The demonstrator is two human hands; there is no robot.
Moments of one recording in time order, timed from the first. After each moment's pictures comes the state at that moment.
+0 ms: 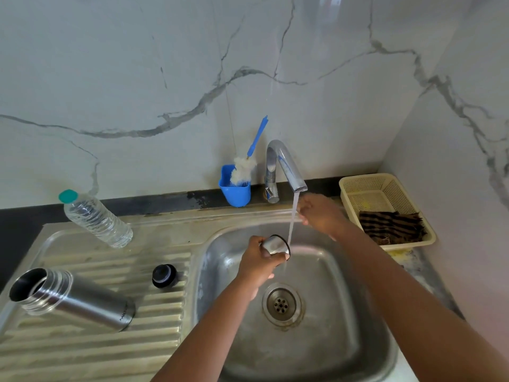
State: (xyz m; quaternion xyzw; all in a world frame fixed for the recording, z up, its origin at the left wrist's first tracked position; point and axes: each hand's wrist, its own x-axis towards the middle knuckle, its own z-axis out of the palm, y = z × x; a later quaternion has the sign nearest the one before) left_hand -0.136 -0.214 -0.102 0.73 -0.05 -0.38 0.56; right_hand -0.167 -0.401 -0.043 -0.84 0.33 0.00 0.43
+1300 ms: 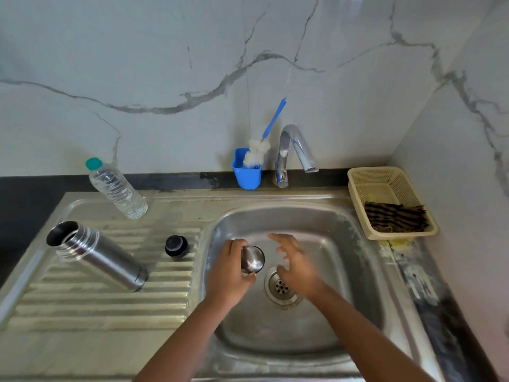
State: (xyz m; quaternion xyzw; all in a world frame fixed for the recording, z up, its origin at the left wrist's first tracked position) left_hand -0.161 -0.112 -0.120 0.91 -0.28 -0.08 0.31; right_hand -0.247 -0.283 -0.130 -0.88 0.15 -0.02 0.44
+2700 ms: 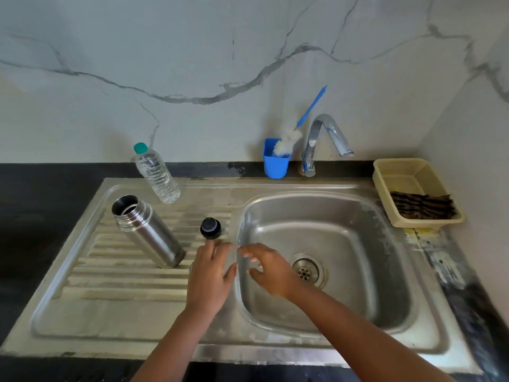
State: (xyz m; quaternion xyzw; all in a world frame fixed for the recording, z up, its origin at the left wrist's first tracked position) left_hand -0.161 0.007 -0.109 0.91 -0.31 0.10 0.25; right_hand -0.215 -0.163 -0.122 -0.90 0.05 0.04 0.43
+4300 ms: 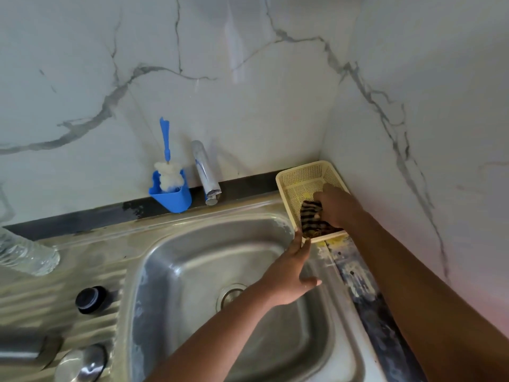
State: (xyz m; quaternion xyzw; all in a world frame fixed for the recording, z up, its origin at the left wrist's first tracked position) left_hand -0.242 -0.332 -0.085 0.75 -0.51 -0.38 0.21; right_hand -0.275 -0.546 -0.070 -0.96 0.28 0.08 0.04
